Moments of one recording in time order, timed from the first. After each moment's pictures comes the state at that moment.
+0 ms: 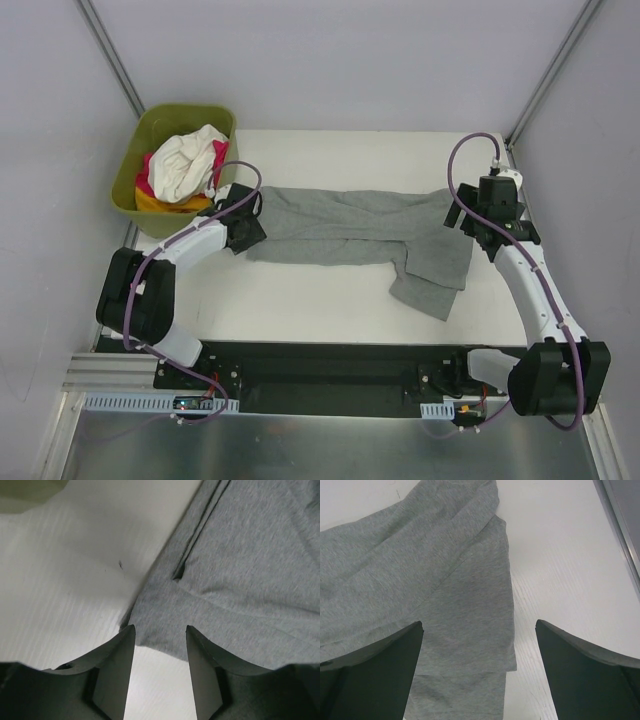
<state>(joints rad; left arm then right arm) -0.33 1.54 0.94 -0.50 -0.20 -0.83 0.06 1.17 0.98 -0.57 0.29 0.30</state>
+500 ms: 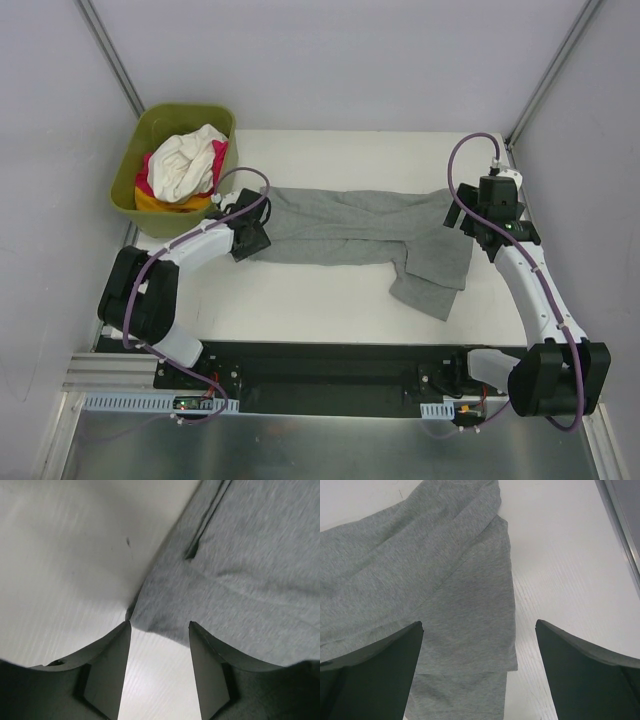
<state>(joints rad) -0.38 1.55 0.93 -0.49 -0.29 -0.84 0.06 1.17 0.98 -0.57 0.28 0.30</state>
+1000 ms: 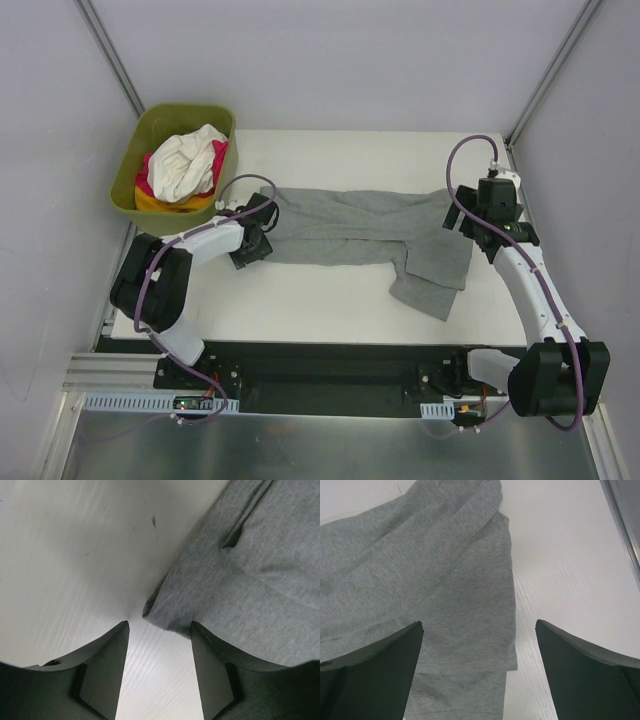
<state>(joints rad) -0.43 1.62 0.95 -0.61 -0.35 -0.91 0.06 1.17 0.96 -0.56 0.27 0.29</state>
